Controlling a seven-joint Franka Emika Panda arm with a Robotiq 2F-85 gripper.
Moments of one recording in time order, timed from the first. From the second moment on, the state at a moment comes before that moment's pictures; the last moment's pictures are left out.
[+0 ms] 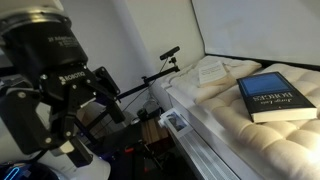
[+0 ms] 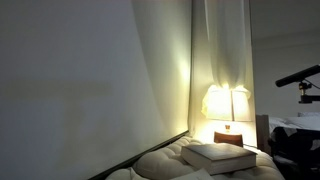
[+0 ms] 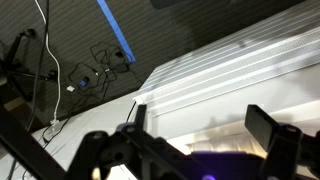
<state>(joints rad) -0.32 -0.79 -0.19 -2.71 -0.36 2.07 -0.04</state>
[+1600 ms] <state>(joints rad) -0.19 -0.49 -0.25 -2.35 -0.31 2.55 -0.25</state>
